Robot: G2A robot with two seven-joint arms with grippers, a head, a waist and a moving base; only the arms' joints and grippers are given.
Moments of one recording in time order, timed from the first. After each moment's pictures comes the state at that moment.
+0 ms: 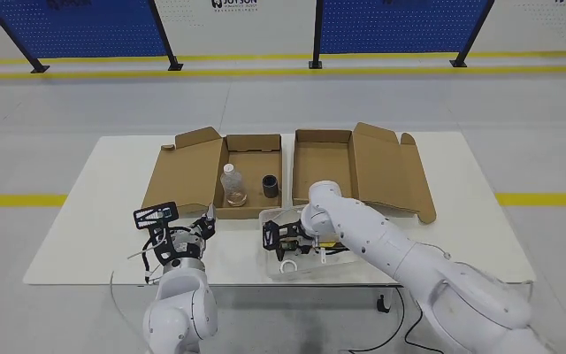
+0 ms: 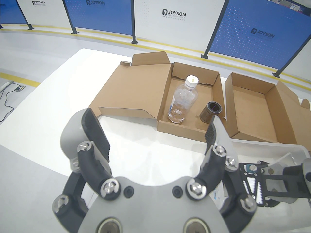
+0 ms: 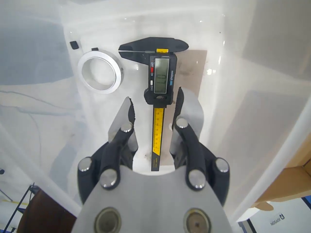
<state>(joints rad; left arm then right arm) 1.73 -1.52 -1.39 -2.21 1.64 0.45 -0.54 -0.47 -1.46 0.30 -0.91 -0.91 -0.82 0.99</state>
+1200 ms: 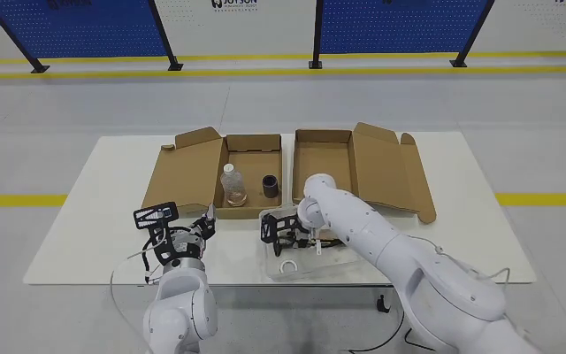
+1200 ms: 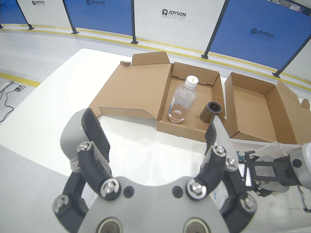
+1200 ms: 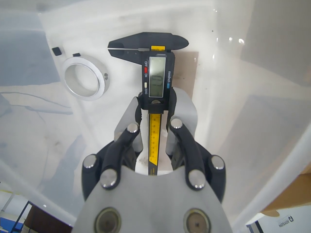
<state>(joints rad) 1.73 -1.52 -1.39 -2.21 1.64 0.45 -0.54 -0.41 -1.59 0.27 -0.64 -0.91 -0.89 0.90</state>
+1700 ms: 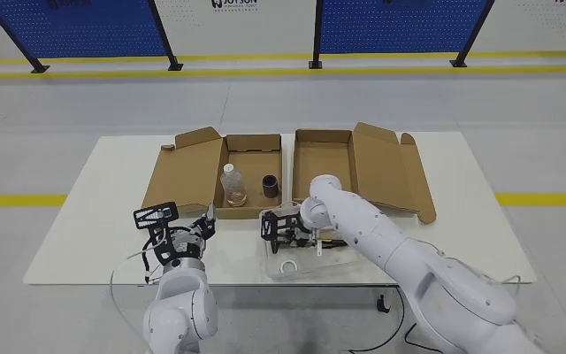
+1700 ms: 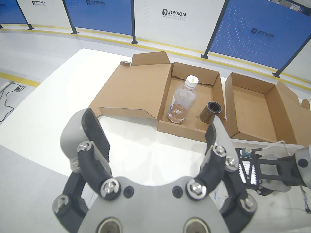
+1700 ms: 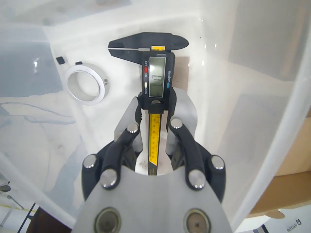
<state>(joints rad) 1.73 -1.52 -1.39 -2.21 1.64 0.45 -0.54 -0.46 -1.52 0.34 -0.77 -0.92 -0.84 0.89</state>
